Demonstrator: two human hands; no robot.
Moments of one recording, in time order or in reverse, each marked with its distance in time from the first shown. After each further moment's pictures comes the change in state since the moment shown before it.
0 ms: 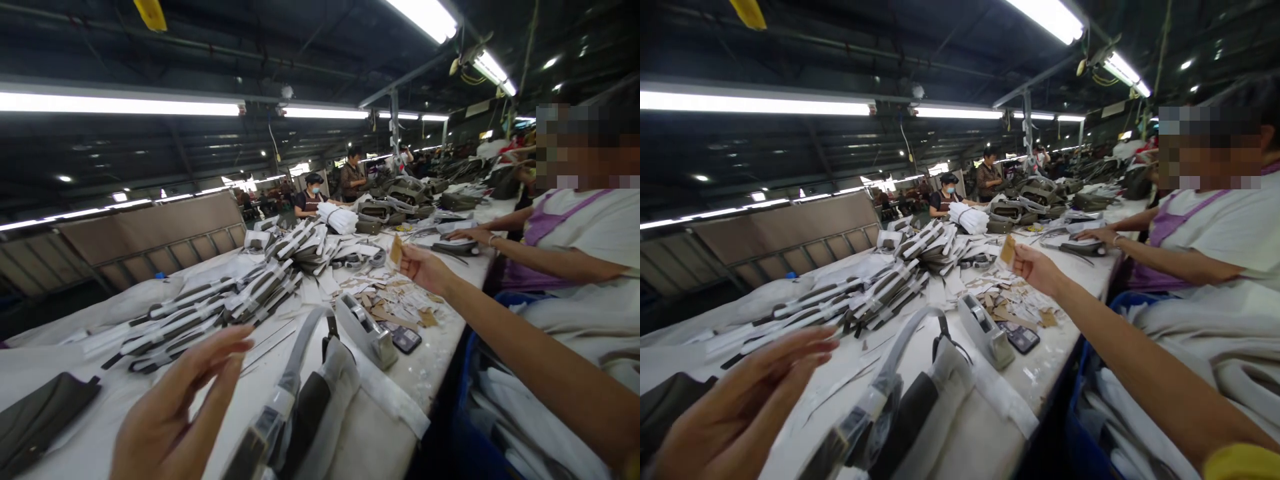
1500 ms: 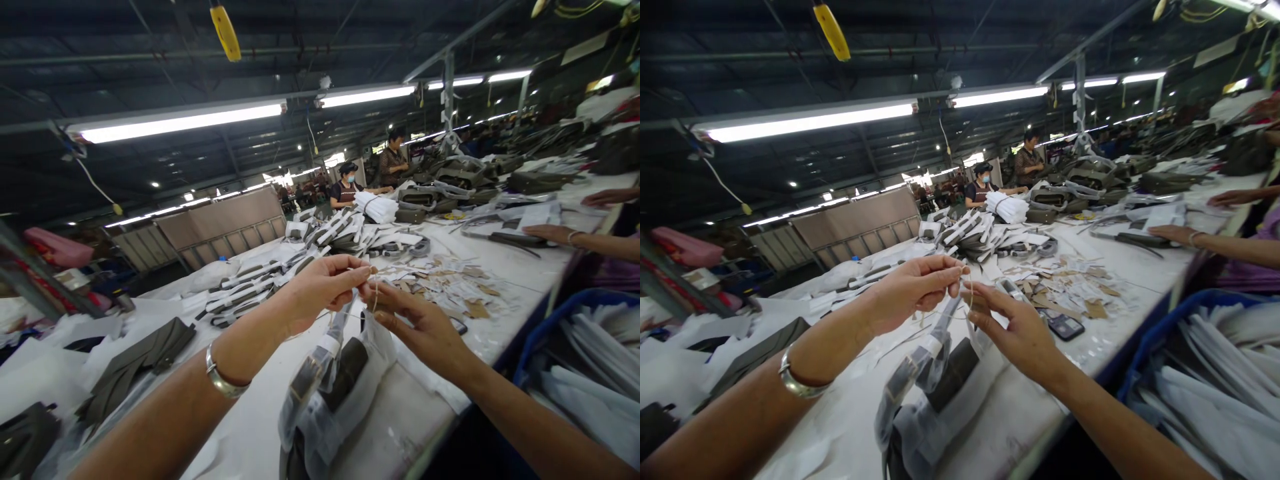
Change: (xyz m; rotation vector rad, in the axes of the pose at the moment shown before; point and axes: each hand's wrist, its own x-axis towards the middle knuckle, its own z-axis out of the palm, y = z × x) left_hand 0.054 0.074 0.049 -0.492 -0.967 -0.303; right_hand -0.171 -0.033 0.146 -0.260 -0.279 -0.411
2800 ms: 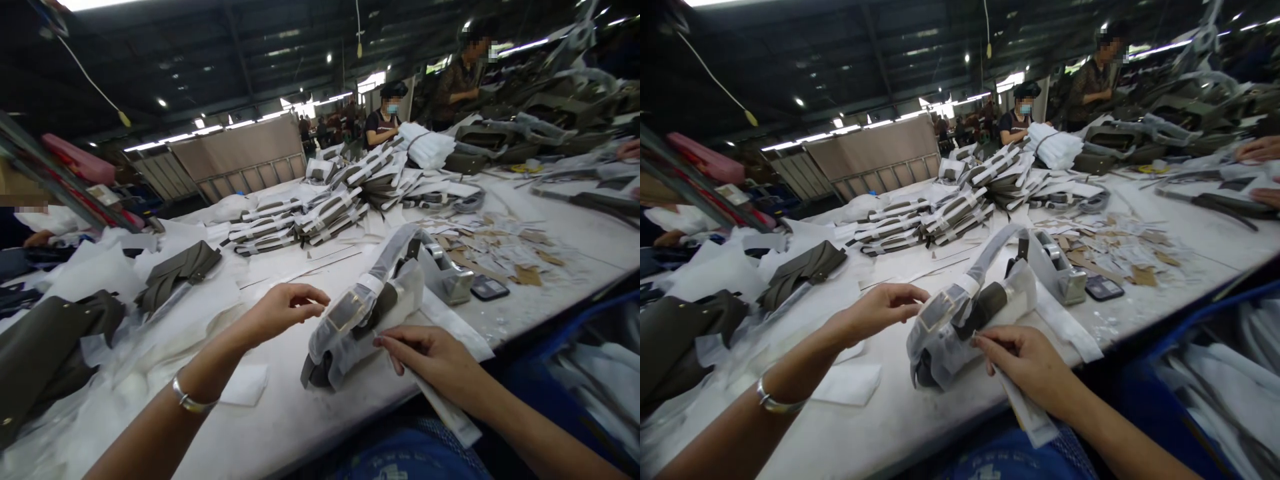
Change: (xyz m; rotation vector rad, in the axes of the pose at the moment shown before) left_hand -0.125 -0.136 -0.073 0.312 0.229 -0.297; right_hand -0.071 0.005 0.070 0.127 -0.494 0.529
